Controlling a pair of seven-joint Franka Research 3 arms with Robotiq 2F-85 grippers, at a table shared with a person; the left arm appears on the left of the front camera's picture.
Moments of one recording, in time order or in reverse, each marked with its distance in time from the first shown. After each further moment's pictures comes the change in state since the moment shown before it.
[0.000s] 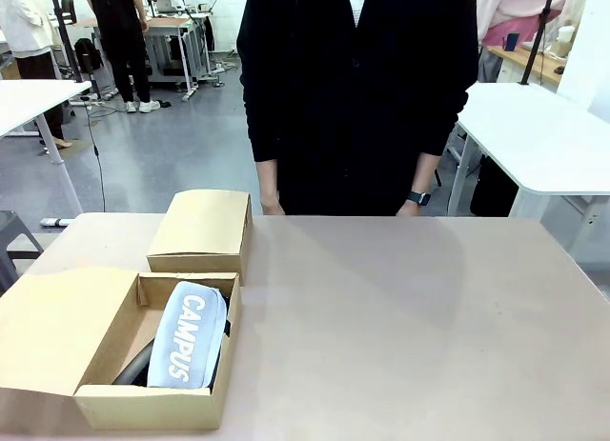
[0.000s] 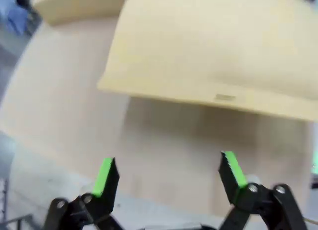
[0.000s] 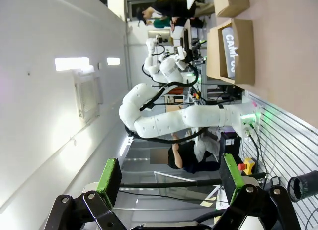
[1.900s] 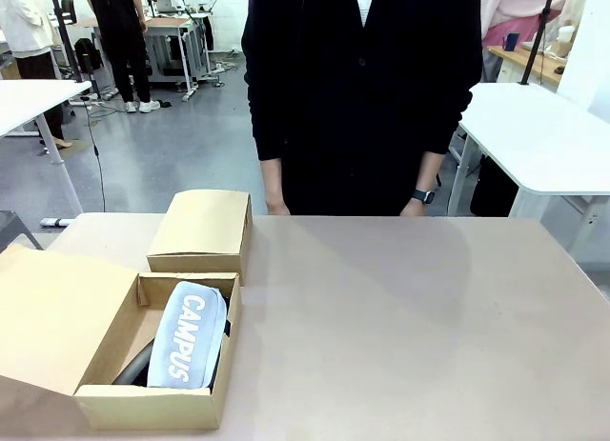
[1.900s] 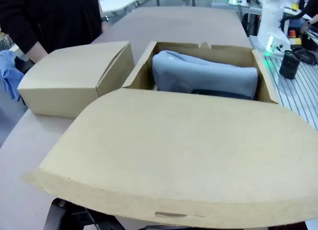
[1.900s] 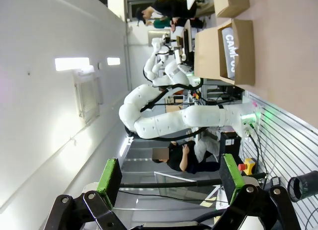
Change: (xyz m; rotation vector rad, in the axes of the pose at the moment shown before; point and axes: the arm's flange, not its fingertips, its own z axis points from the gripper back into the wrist) left arm 0.051 -0.036 -0.052 -0.063 -0.465 0.057; right arm 0.000 0.000 0.000 0.000 -0.001 0.000
